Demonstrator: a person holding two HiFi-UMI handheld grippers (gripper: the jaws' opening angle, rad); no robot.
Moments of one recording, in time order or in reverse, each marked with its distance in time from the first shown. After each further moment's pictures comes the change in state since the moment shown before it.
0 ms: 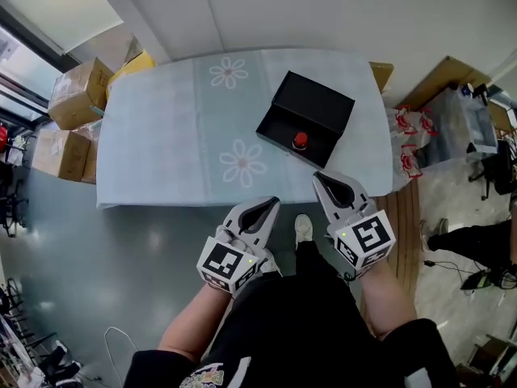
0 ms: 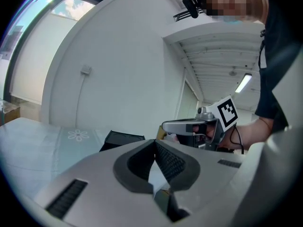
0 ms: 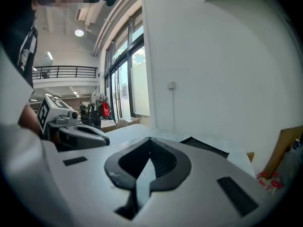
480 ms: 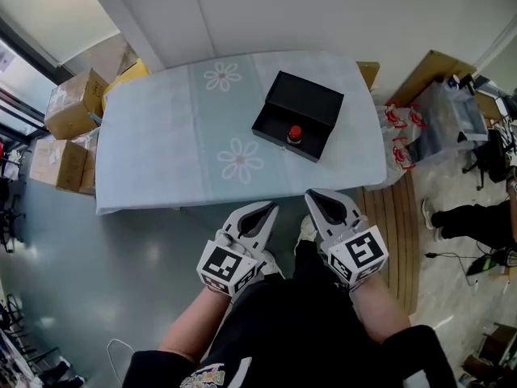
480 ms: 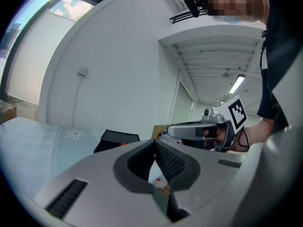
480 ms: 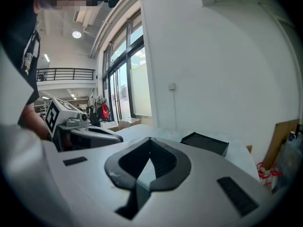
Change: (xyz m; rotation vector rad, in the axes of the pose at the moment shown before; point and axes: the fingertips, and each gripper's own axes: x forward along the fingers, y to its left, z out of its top) left arm -0.036 -0.026 -0.008 0.014 -0.008 -0.058; right arm -0.040 0.062 -0.011 0.037 -0.013 -0.028
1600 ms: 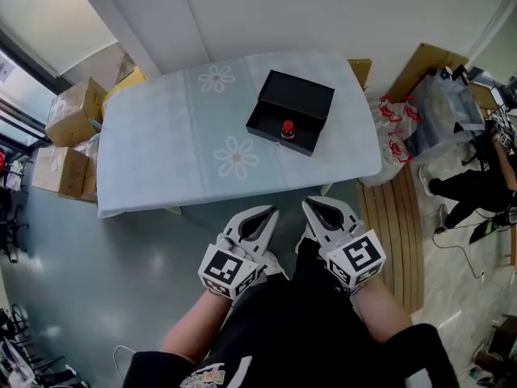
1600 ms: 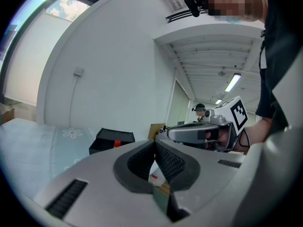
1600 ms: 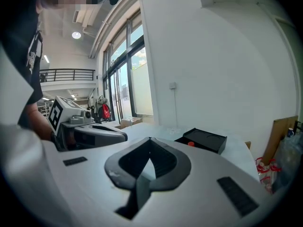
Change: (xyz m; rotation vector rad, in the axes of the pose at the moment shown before) left arm -0.014 -0.036 -0.008 0.021 0.013 -0.032; right arm -0.037 0.023 -0.017 0.015 0.010 0.000
